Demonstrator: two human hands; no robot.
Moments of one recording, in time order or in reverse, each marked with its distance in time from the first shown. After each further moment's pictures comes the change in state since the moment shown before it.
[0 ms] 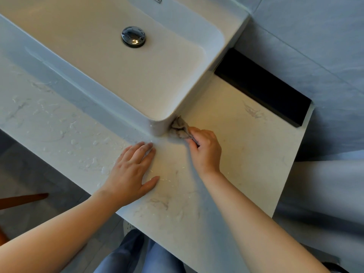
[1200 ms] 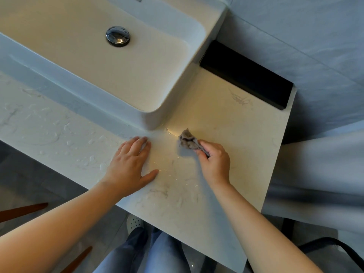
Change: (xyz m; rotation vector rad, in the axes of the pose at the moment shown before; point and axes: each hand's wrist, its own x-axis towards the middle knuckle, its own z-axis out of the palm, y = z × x) left_hand 0.001 0.008 -0.012 0.087 -0.064 0.004; right_hand -0.061 0.016 -0.039 0.074 -0.005 0.215
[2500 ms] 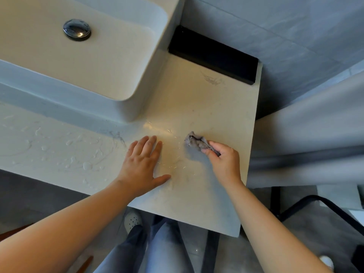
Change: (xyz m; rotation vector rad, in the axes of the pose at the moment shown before) left_hand 0.002 0.050 0.014 0.004 -0.045 0.209; right_hand -0.058 0.019 -0.053 0.081 0.124 0.202
